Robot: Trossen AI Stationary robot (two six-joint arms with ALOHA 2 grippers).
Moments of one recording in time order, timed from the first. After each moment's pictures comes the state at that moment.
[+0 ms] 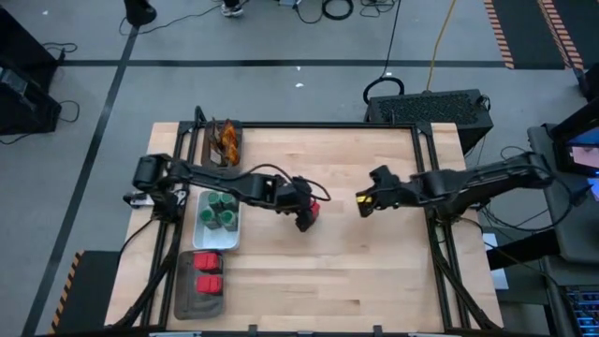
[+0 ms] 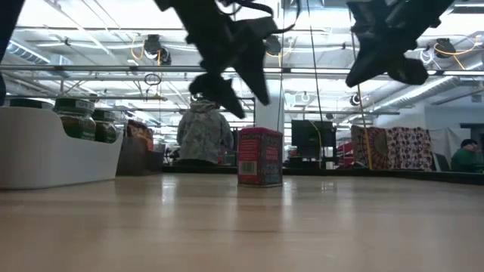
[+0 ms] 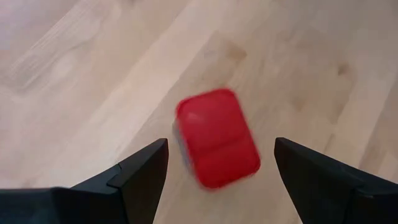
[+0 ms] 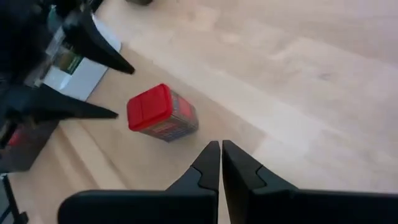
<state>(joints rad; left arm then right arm) -0.06 1.80 1.37 -0.54 -0.18 -0.65 0.16 1.05 0.79 -0.57 0.37 1.09</state>
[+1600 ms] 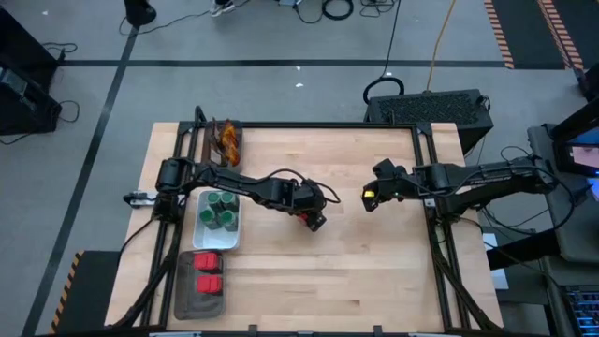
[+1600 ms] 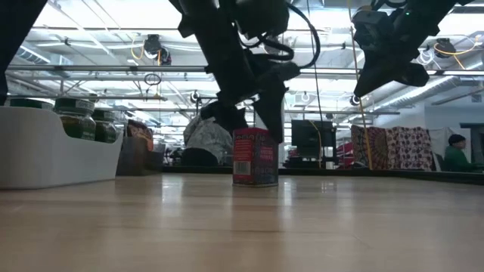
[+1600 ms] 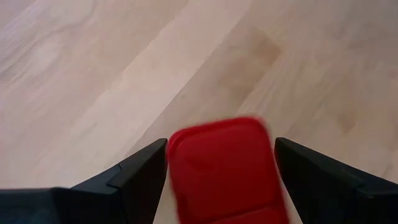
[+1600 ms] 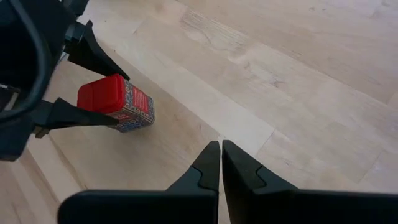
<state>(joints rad) -0.04 1.99 1.46 -0.53 -0.21 -0.69 0.05 1.01 0.79 -0.69 0.33 0.93</state>
